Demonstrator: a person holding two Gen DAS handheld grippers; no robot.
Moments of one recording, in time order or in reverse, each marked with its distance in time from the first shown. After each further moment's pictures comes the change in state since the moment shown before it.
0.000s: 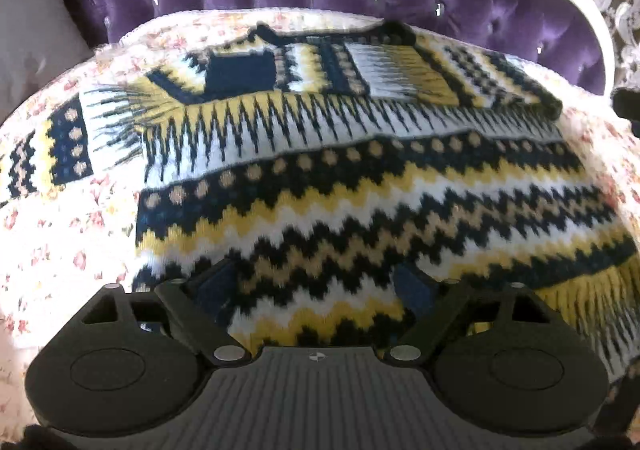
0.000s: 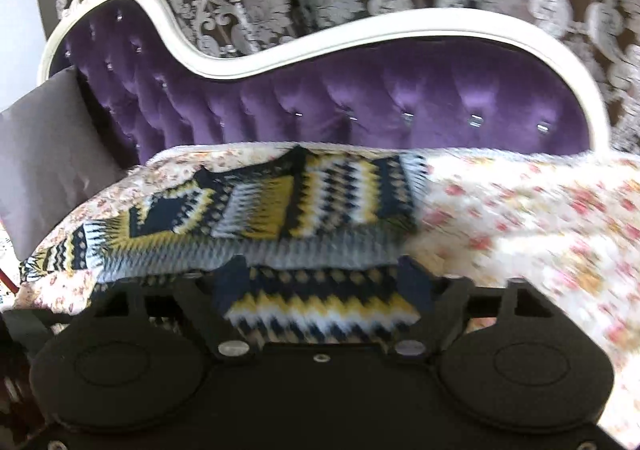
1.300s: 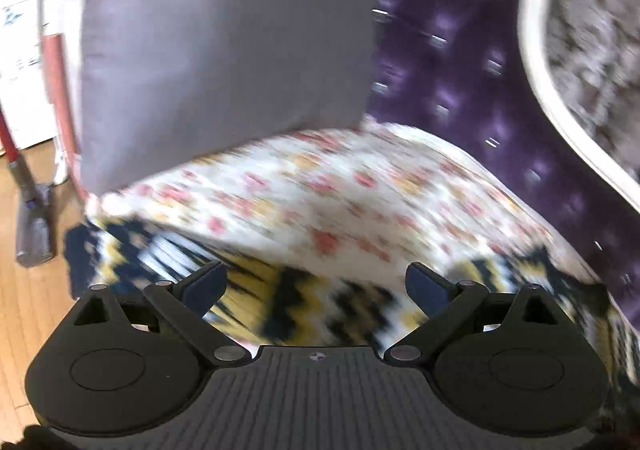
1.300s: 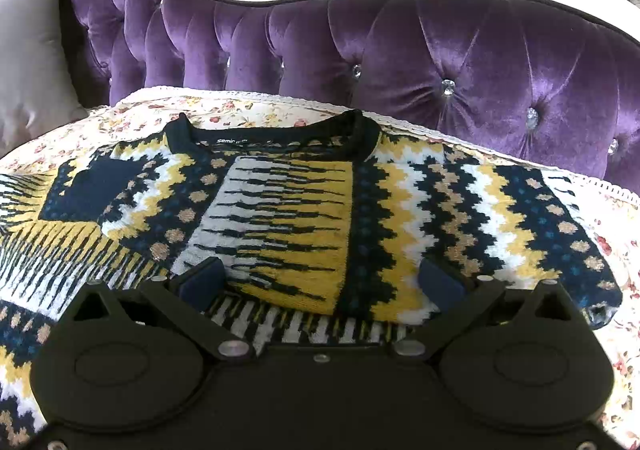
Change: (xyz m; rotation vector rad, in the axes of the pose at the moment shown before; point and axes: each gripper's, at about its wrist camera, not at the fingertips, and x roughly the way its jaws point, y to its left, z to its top) left arm -0.031 0.294 0.064 -0.588 -0.161 0.212; right arm 0.179 0.064 0.001 -0.192 0.057 -0.072
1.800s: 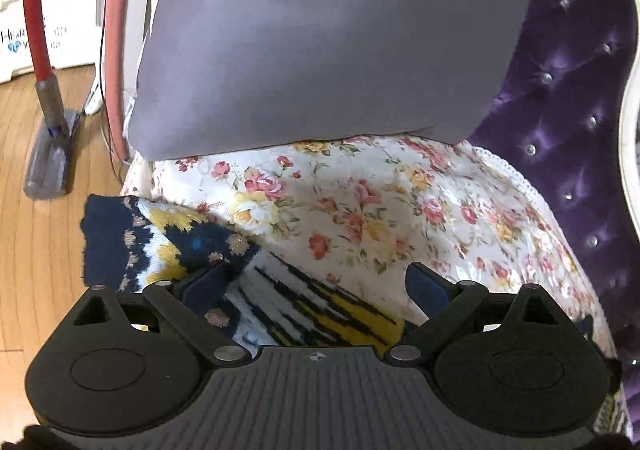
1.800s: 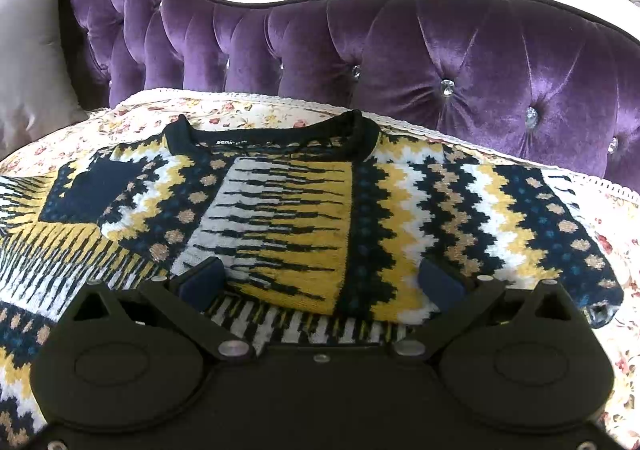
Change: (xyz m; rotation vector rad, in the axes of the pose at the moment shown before) left arm 0.053 0.073 0.013 -0.241 0.068 0.030; right arm 0.000 -0.001 0.000 0.000 0.001 0.002
